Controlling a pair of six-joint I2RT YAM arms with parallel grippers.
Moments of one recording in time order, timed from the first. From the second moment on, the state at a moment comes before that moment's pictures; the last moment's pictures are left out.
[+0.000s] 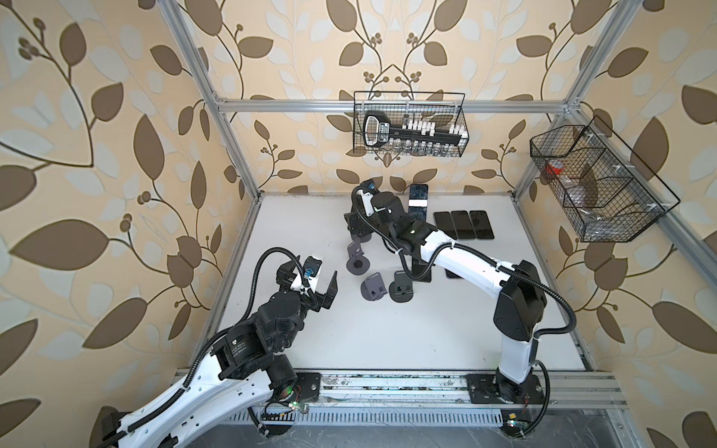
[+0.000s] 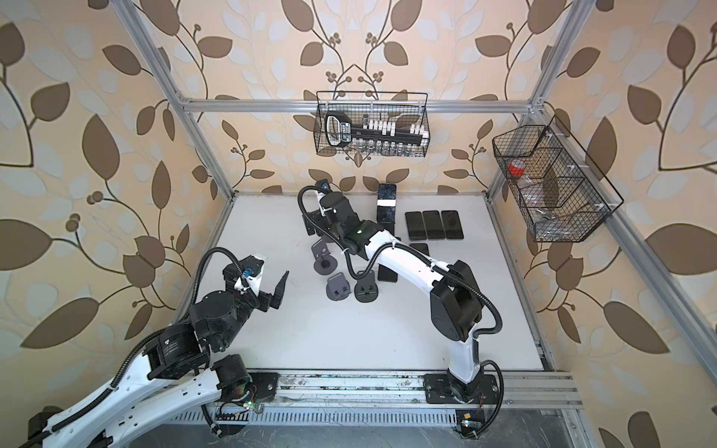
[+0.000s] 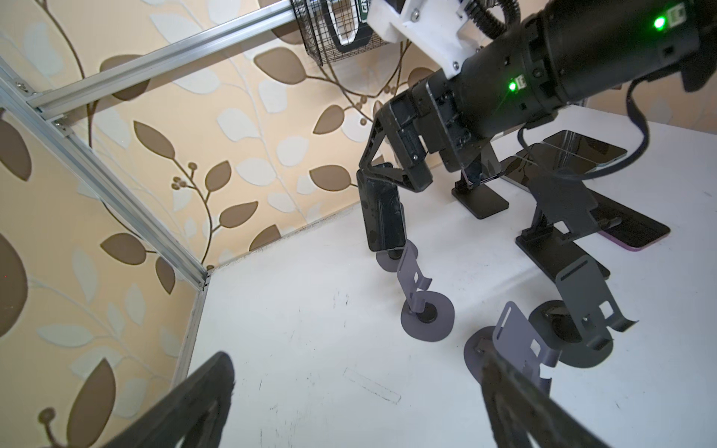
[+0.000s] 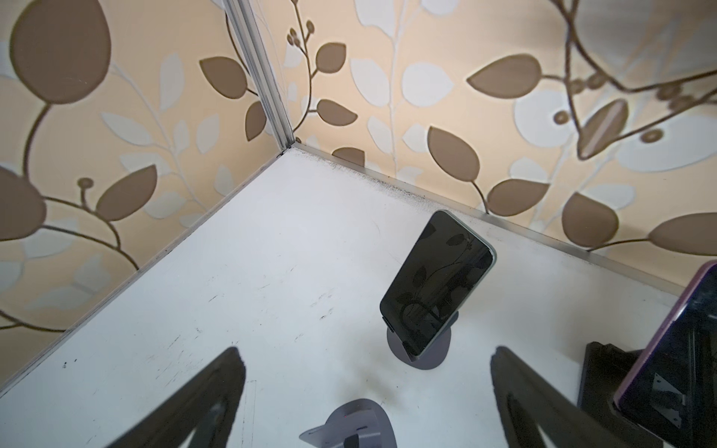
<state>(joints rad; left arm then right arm) -0.89 0.47 0.68 -0.48 -0.66 0.10 0.78 1.93 1.72 -0.20 0.24 0.18</state>
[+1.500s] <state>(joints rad) -0.89 0.35 0.55 -0.50 -0.72 0.15 0.79 2.13 1.85 -0.07 0.49 0.32</state>
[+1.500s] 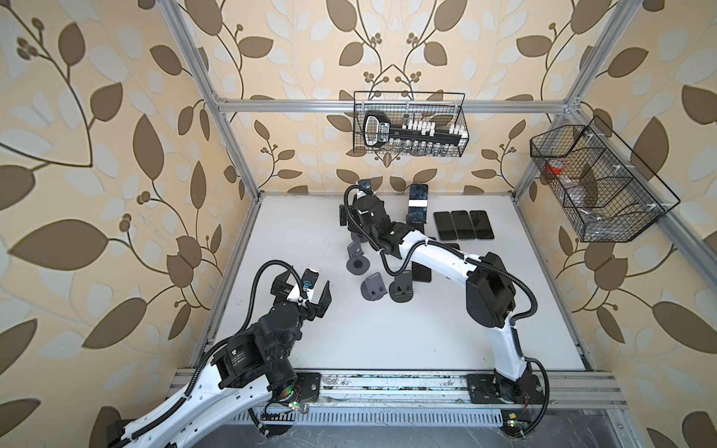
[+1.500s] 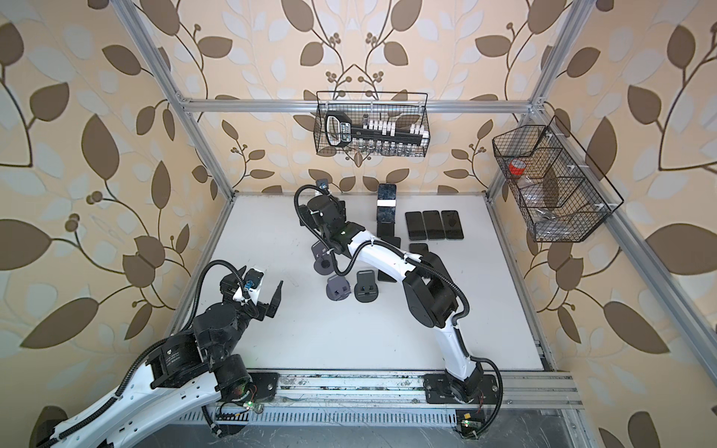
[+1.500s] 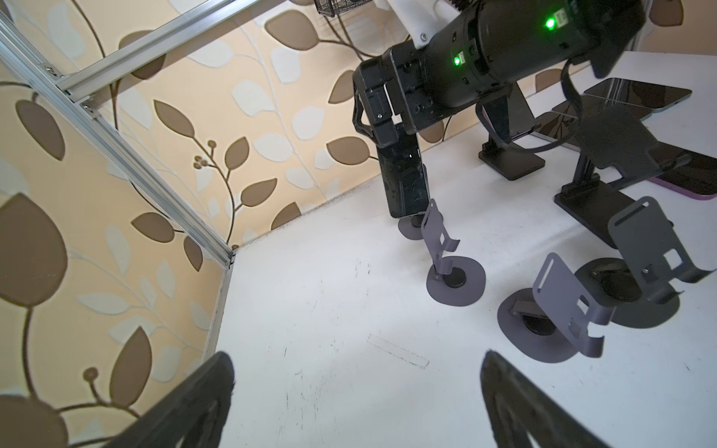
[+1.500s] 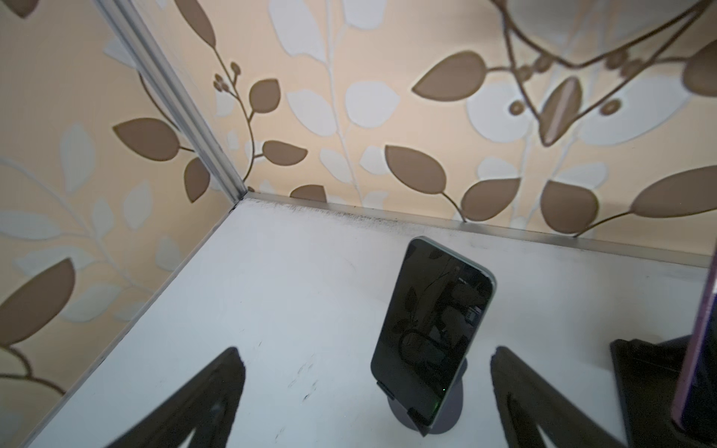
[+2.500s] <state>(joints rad) -0.69 0.78 0.60 -0.27 -0.26 0.17 0.42 2.13 1.87 -0.27 0.44 0.31</state>
